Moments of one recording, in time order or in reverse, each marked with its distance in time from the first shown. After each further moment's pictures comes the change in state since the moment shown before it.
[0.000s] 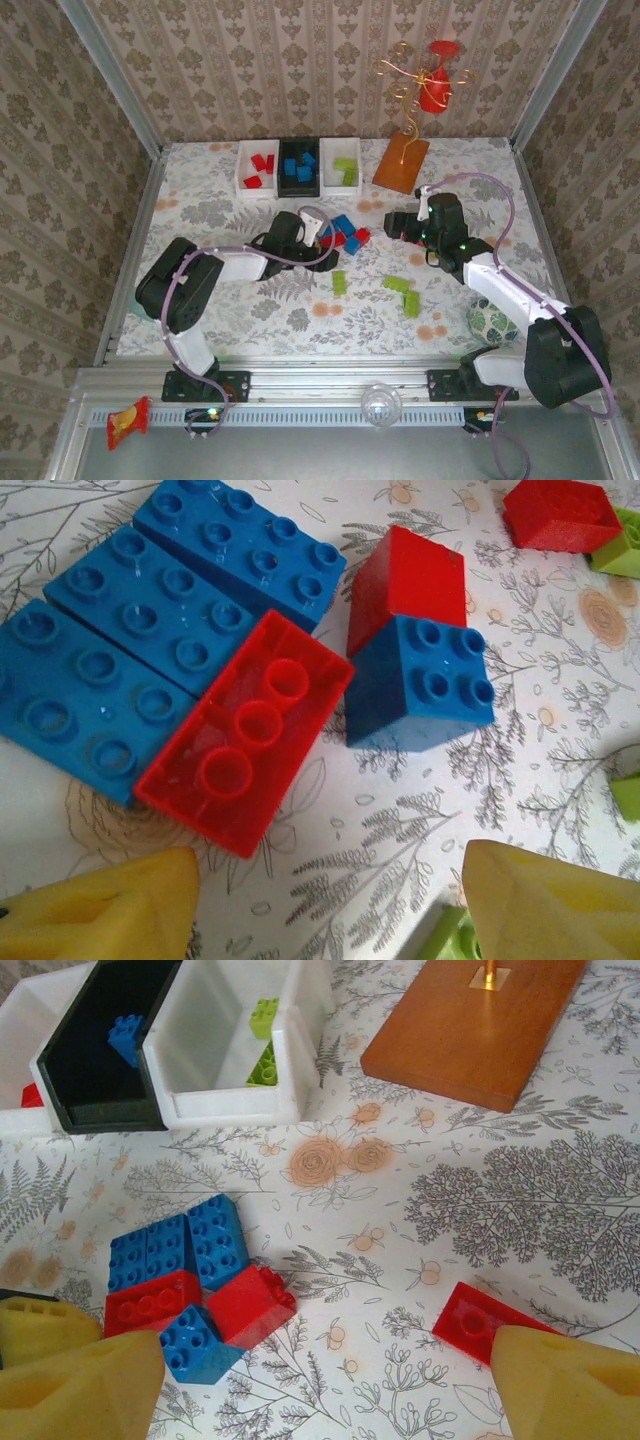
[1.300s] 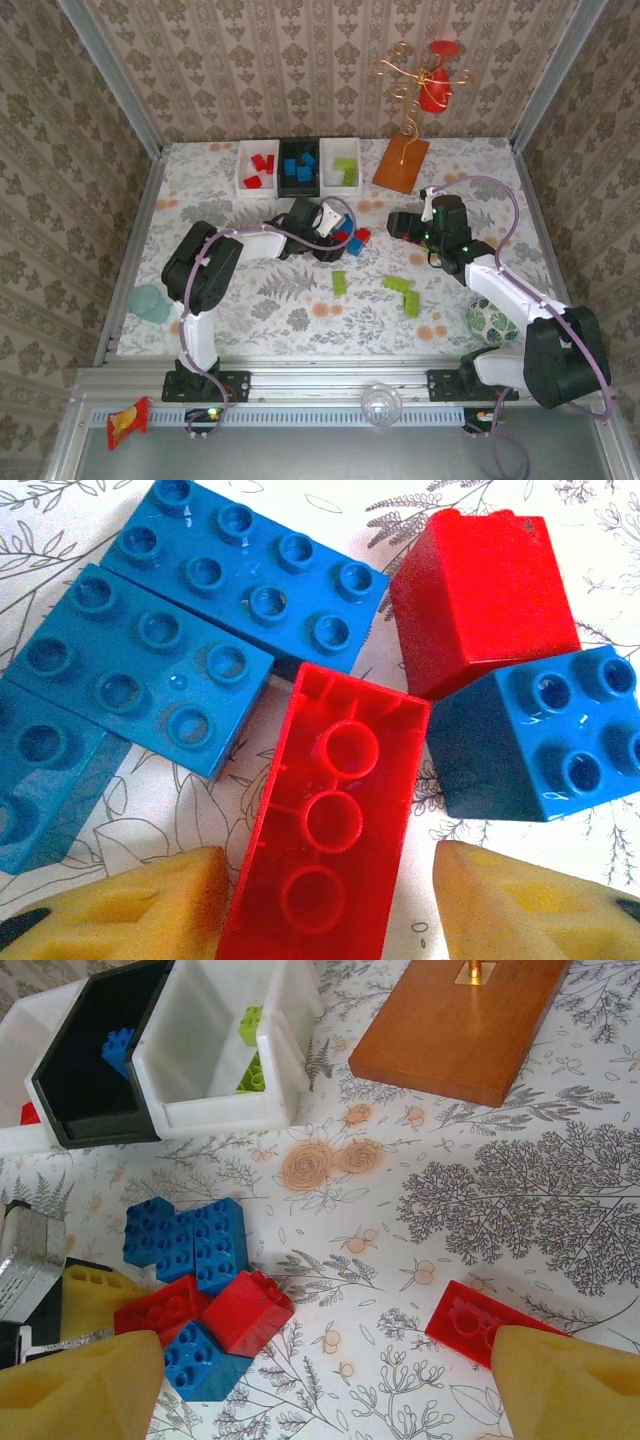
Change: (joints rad) left arm -0.018 0.158 0.274 -0.272 -0.072 0.269; right arm -0.032 0.000 -0.018 0.031 -0.022 0.029
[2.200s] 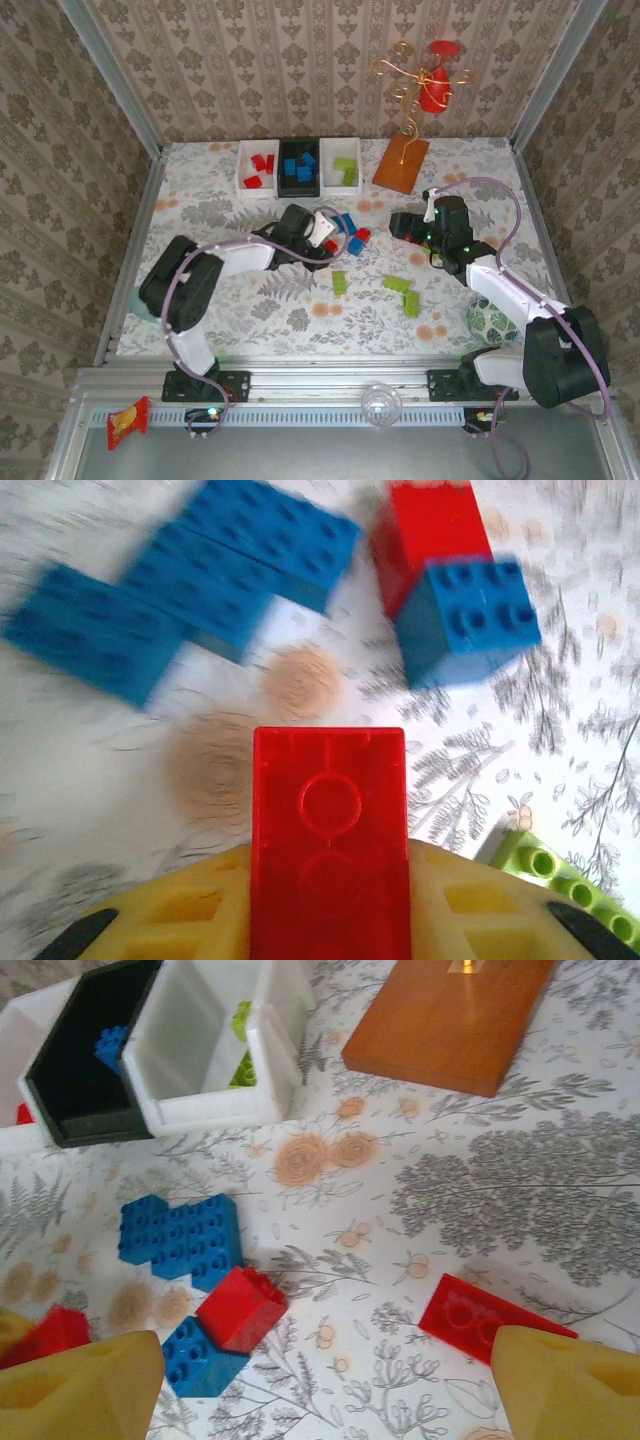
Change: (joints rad) left arm 0.055 -0.293 -0.205 0.004 -0.047 0.000; right arm -0.017 0.004 -0.011 0.011 -0.045 0.006
